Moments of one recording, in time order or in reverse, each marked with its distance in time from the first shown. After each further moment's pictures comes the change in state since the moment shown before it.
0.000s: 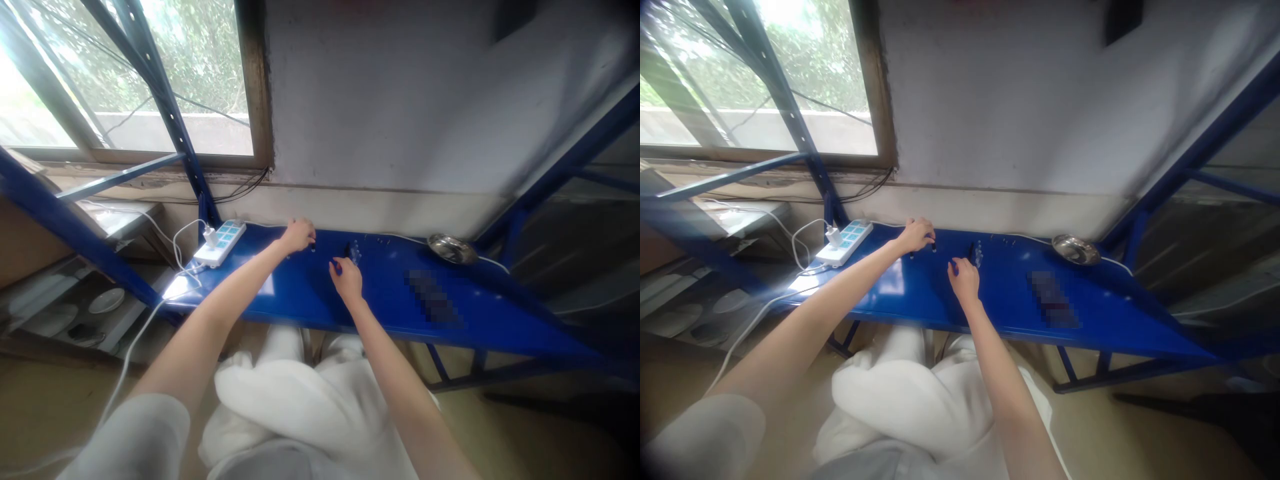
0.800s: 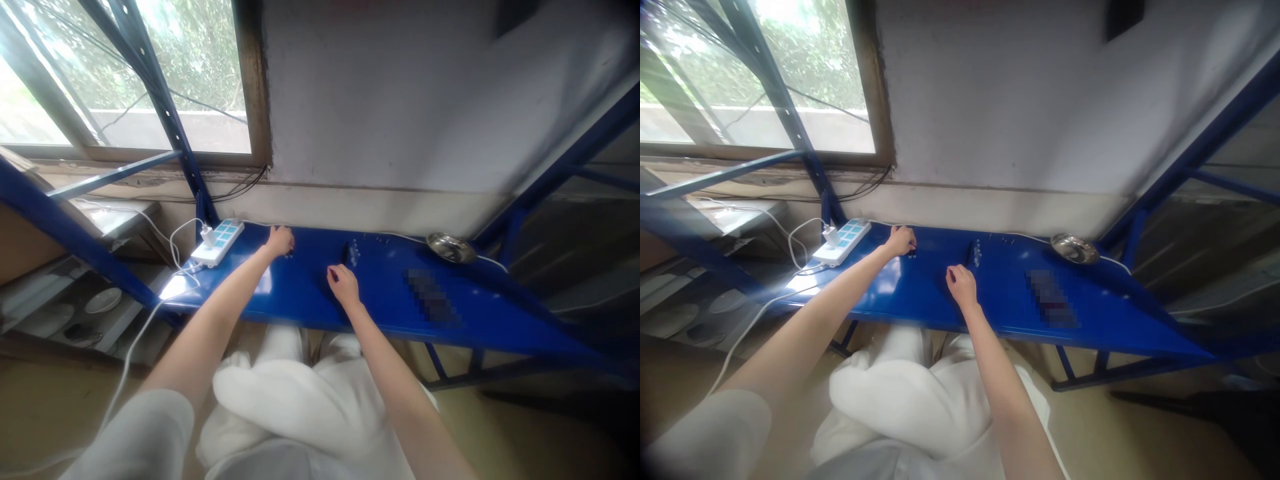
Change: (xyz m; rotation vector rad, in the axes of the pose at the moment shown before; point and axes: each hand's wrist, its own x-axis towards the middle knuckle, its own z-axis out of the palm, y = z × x) left_hand -0.017 -0.046 0.026 0.109 -0.138 -0.158; right_hand -0.018 0.016 0.013 0.064 -0.031 -0.128
